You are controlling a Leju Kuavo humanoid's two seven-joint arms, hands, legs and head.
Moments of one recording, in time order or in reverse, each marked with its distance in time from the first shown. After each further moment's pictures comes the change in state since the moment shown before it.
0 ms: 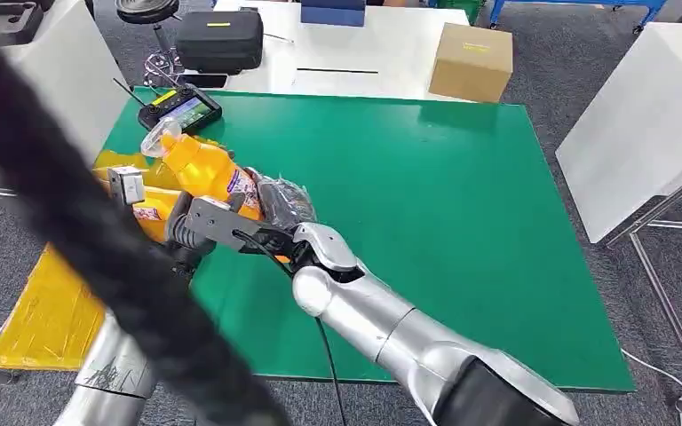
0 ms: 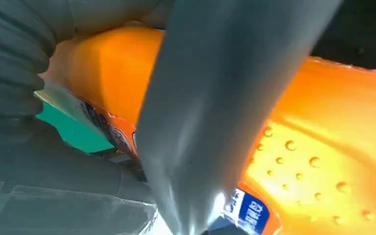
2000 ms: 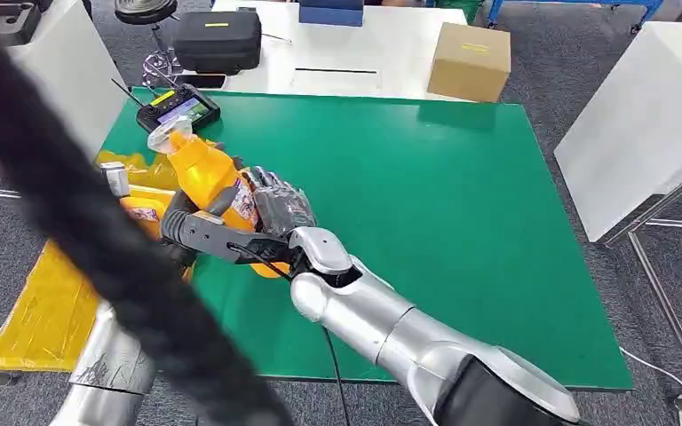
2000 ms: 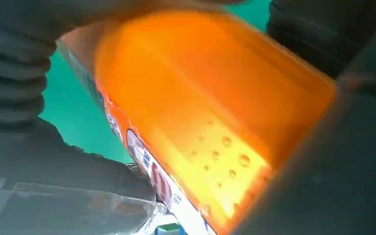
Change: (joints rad) left arm -0.005 -0.009 0.042 -0.011 0.156 -0.079 0.065; right arm -0.016 -0.005 0.066 0.017 0.043 0.029 0.035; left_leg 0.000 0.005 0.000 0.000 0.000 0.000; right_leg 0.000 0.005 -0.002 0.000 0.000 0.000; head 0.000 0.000
